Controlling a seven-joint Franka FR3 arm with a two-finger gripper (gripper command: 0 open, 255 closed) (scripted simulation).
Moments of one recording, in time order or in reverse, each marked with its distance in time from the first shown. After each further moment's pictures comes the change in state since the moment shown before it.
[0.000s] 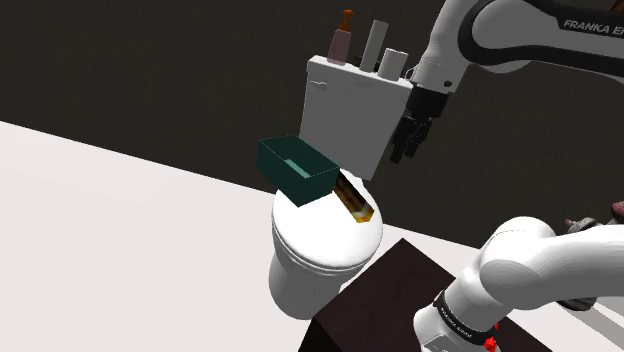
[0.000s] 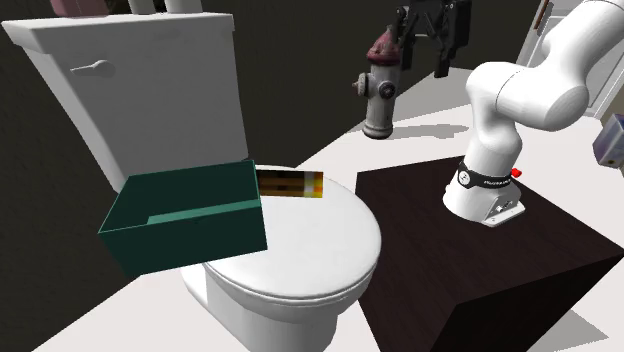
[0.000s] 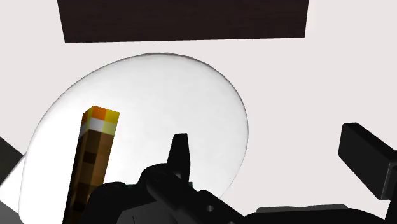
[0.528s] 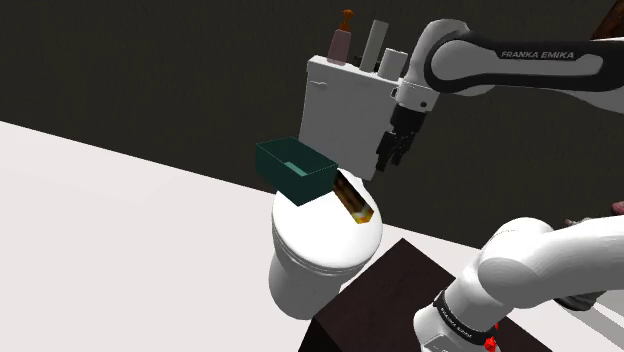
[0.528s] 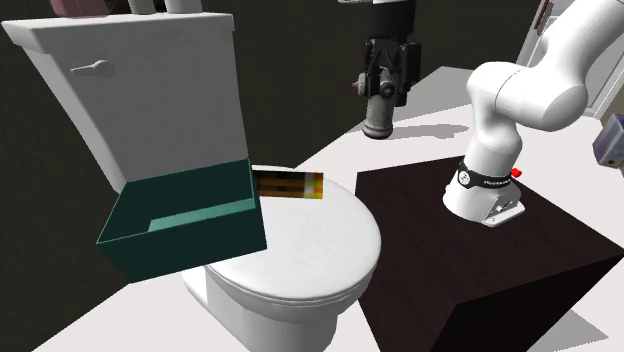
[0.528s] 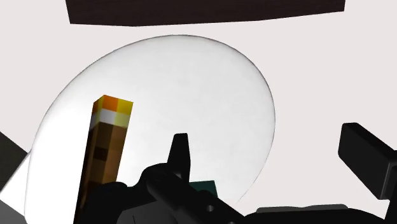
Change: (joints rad) arm -0.037 0.114 -0.045 -0.075 -0.044 0.191 -0.055
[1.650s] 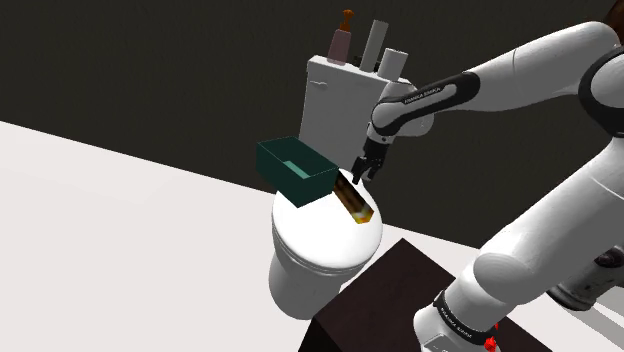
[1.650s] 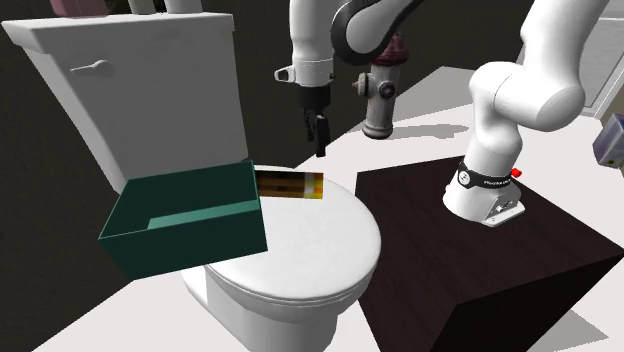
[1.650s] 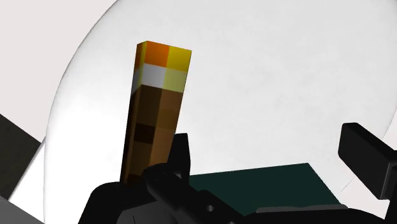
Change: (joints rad) arm -0.087 0.531 -0.136 0.049 -0.047 0.509 -0.152
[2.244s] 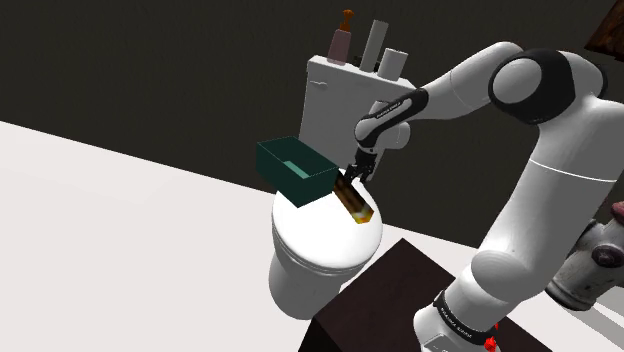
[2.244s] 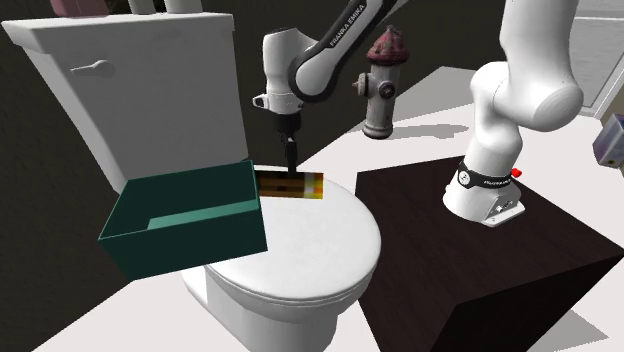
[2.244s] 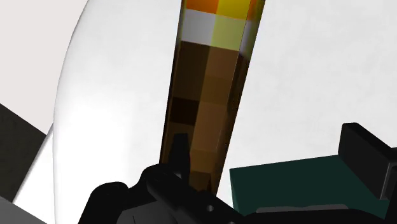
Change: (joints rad) arm -0.047 0.342 -0.039 0.184 0.069 0.169 -0.102
